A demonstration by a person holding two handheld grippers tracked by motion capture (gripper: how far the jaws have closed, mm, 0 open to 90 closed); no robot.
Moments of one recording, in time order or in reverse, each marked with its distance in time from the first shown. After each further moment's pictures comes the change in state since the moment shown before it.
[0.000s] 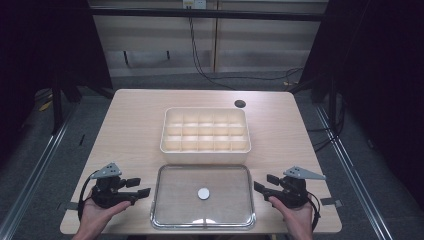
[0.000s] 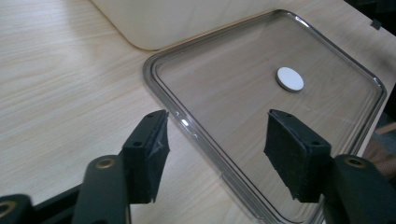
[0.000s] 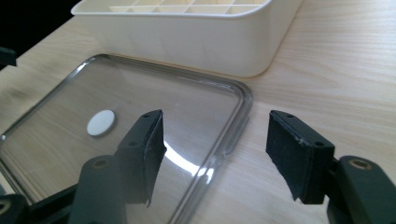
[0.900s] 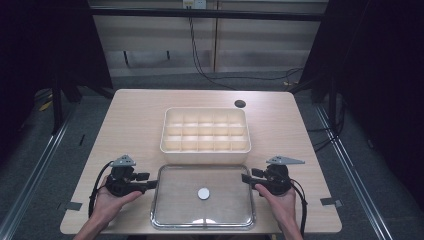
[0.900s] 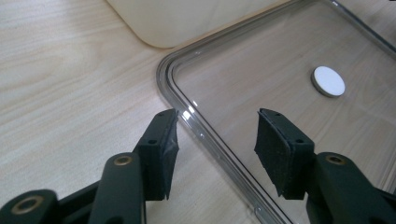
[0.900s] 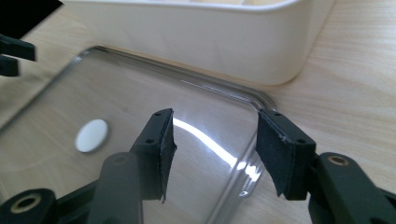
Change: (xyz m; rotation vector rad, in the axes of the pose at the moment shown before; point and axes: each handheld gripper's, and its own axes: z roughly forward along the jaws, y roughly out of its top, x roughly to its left) left arm 0.013 0.014 0.034 0.084 0.046 -0.008; right arm -0.001 0.016 0.048 0.088 0.039 0.000
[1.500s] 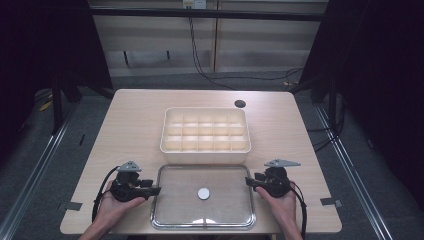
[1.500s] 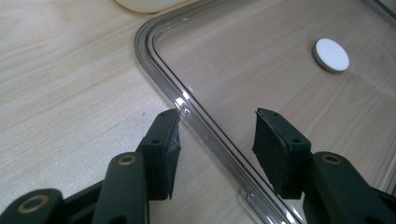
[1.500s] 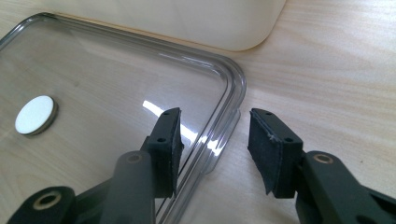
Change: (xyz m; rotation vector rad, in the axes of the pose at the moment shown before) left arm -0.006 -0.011 0.014 0.063 -0.019 -0.003; right arm -0.010 -0.012 0.010 0.081 -0.103 -0.014
